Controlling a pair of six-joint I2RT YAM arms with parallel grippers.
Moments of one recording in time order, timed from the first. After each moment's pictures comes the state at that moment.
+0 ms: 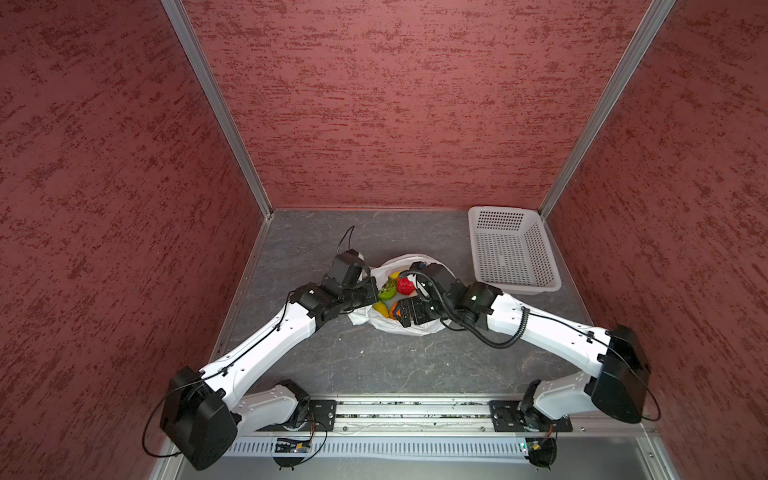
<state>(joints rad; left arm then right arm) -0.58 1.17 0.92 -0.55 0.10 -0.77 0.91 1.44 1.09 -0.54 -0.10 0.62</state>
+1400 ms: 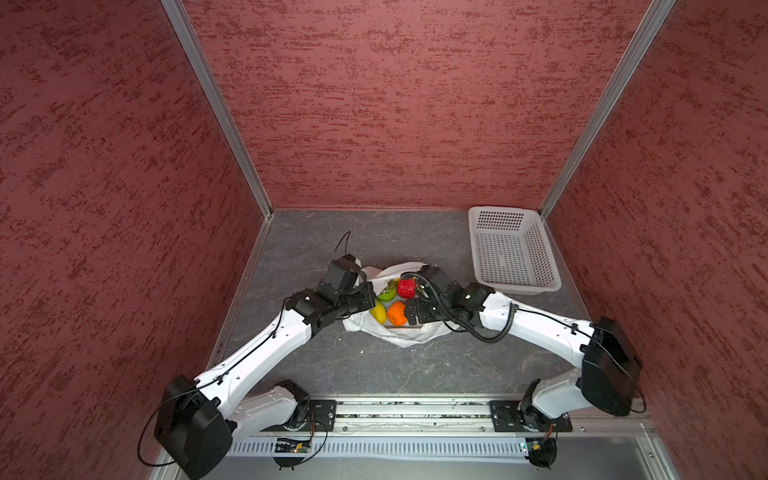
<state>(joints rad) -0.57 1.12 0.86 -0.54 0.12 -0.77 0.82 1.45 1.03 -0.62 0.05 0.67</state>
